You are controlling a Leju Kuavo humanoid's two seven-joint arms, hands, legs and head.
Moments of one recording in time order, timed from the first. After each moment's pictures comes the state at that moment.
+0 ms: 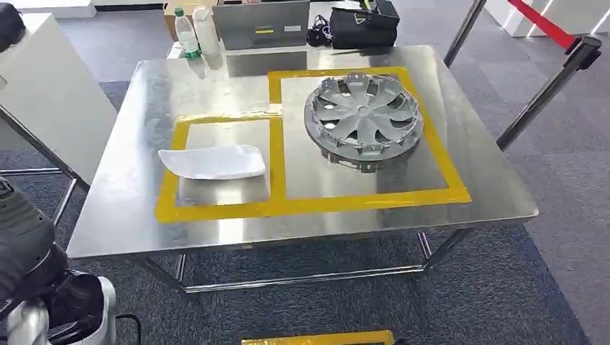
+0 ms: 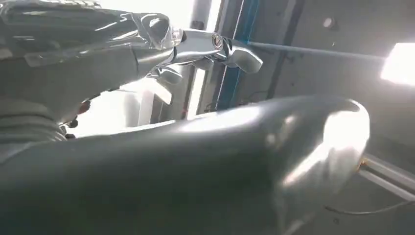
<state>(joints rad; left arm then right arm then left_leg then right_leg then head) -0.20 -0.18 -0.03 -1.90 0.17 -0.12 -0.69 -0.07 0.10 -0.85 -0.18 1.36 -0.01 -0.18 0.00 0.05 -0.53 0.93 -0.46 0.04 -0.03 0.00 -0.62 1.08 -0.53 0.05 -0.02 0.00</state>
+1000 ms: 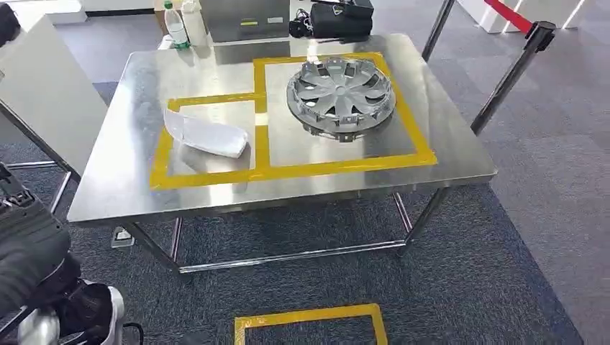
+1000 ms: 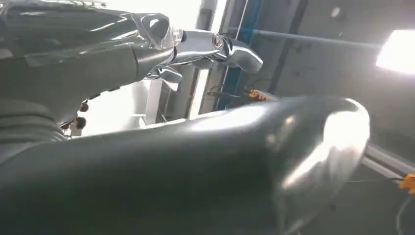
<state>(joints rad) -0.16 -0.18 -0.07 -1.90 0.17 -0.10 -0.67 -0.07 0.10 -0.85 -0.18 1.35 -0.01 -0.17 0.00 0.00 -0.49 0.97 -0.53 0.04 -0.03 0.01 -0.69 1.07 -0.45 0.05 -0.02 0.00</state>
